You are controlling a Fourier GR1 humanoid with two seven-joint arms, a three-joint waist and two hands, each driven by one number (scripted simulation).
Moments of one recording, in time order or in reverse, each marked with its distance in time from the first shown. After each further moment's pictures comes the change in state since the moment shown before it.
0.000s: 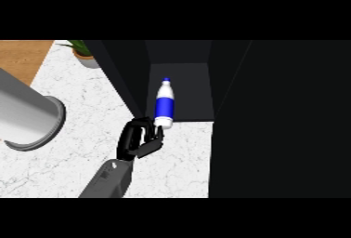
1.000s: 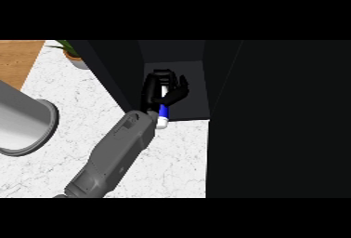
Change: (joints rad) left arm -0.457 -0.003 -0.131 0.133 0.280 0.343 0.323; right arm 0.024 -0.029 -0.112 0.004 -0.028 0.050 -0.072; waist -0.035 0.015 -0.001
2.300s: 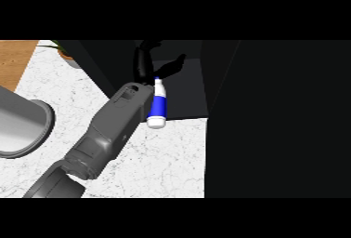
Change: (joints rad) left arm -0.306 0.019 0.106 0.378 -0.050 0.251 -0.173; right arm -0.006 -0.002 -0.056 0.025 -0.034 0.082 -0.056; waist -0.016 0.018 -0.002
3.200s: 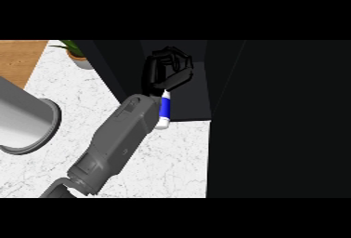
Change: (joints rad) left arm 0.154 -0.019 -0.064 -0.270 0.221 -0.371 -0.094; right arm 0.002 0.009 0.052 -0.018 0.007 0.004 0.042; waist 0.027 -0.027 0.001
